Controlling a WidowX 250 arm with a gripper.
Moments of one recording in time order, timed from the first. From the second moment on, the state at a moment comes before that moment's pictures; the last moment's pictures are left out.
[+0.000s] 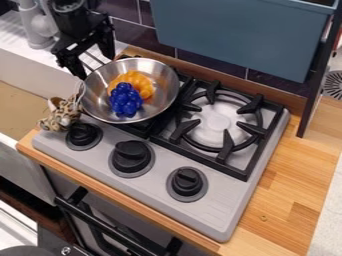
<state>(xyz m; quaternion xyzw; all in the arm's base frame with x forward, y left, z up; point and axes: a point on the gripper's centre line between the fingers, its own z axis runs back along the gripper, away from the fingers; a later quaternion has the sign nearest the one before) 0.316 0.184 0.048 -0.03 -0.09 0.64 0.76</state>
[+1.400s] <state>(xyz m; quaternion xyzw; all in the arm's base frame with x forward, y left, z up) 0.304 0.124 0.041 -0.05 -0.06 0.69 0.72</state>
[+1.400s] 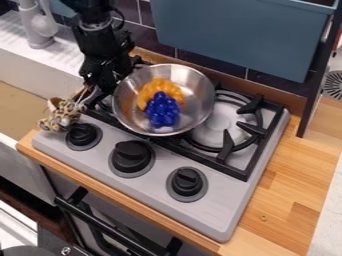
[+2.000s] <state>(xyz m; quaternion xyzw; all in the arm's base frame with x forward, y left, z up) 0.314 0.091 0.040 -0.04 -0.06 0.69 0.72</state>
